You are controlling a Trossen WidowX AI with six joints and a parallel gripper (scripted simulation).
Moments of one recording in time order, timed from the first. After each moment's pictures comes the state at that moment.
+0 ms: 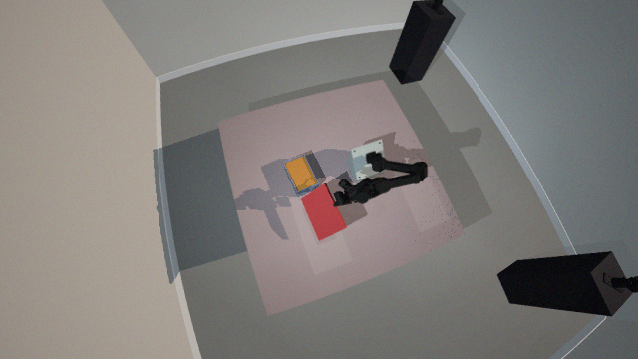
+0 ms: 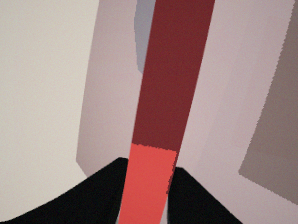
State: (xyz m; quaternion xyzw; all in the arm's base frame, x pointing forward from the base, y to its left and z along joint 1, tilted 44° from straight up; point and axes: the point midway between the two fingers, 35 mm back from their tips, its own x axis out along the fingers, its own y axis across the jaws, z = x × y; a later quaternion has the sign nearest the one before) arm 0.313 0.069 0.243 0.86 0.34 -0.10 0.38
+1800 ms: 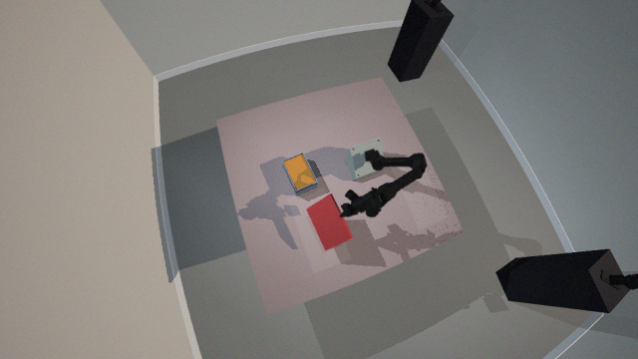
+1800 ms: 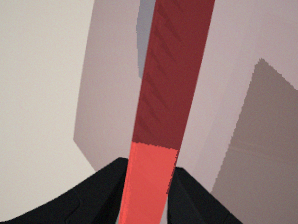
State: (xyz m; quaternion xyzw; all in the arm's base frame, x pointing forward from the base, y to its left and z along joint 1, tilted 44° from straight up) arm 0.298 0.126 0.282 0.86 0.34 -0.09 0.38
